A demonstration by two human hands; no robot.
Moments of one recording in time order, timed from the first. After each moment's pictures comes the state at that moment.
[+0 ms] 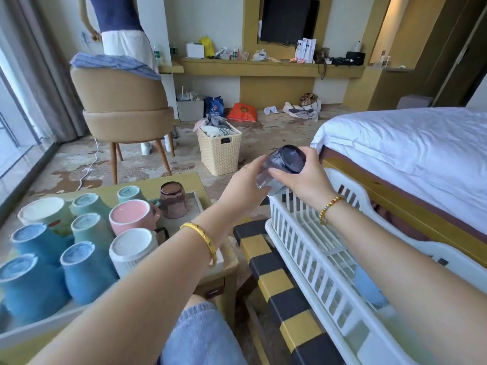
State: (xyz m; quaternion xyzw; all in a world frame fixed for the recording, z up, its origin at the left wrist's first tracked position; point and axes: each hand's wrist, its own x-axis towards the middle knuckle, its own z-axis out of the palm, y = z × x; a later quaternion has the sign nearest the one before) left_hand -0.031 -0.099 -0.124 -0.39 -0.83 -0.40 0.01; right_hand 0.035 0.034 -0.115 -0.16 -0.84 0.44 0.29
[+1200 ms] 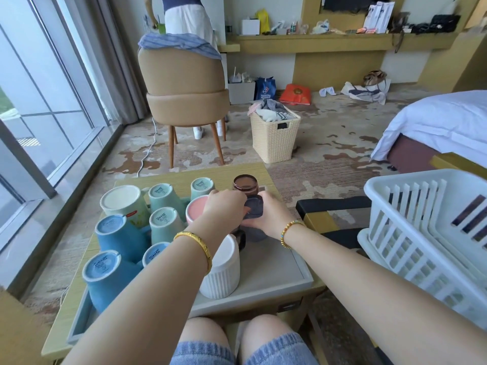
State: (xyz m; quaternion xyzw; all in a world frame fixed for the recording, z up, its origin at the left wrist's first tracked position) left_hand -0.173 -0.236 -0.200 -0.28 -0.96 0.04 0.00; right_hand -0.138 -0.116 -0.245 -0.09 -0.92 0.37 0.03
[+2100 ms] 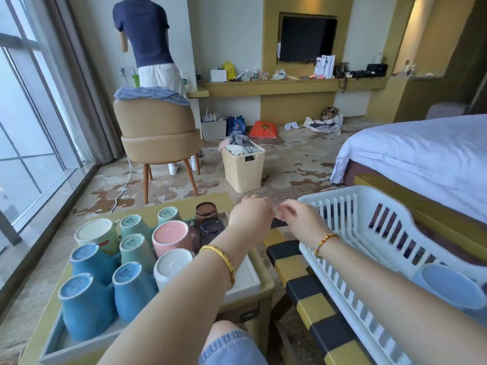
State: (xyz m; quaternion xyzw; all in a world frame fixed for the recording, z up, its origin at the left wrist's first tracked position) left_hand -0.056 -0.136 -0.130 -0.35 -0.92 -0.15 0.05; right_hand 0.002 -0.013 -0.161 -0.15 -0.91 0.36 0.18
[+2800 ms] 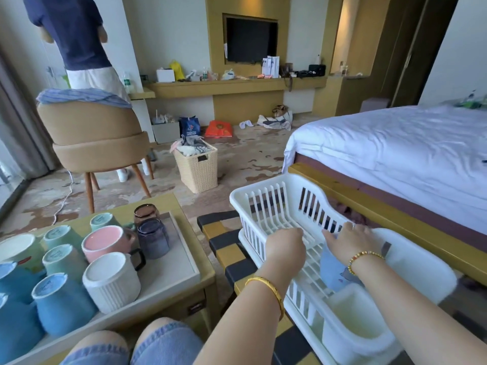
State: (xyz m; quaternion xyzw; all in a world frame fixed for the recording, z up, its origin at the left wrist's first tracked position) left_hand 0.096 -0.007 -0.179 -0.45 -0.88 -0.14 -0.06; right_hand 0.179 0.116 -0.189 -0.50 -0.86 0.07 0.04
